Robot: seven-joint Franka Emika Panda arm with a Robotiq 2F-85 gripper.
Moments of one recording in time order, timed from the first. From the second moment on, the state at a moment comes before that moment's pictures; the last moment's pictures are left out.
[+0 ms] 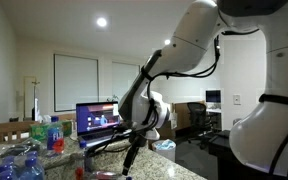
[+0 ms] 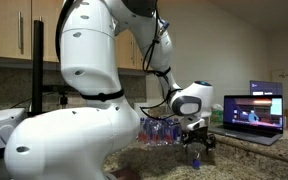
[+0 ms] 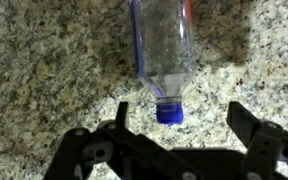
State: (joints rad) arm -1.20 -0.06 1.32 -2.56 0.76 2.72 1.97
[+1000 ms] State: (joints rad) arm -1.10 0.18 1.16 -2.50 0.10 2.66 2.28
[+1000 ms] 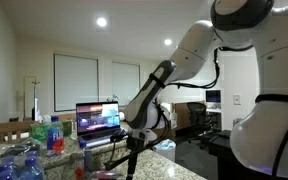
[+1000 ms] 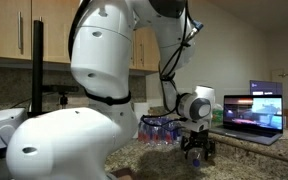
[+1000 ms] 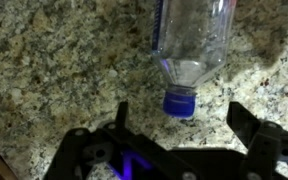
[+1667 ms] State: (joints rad) arm -0.61 0.52 0.69 -2.24 -0.05 2.69 2.26
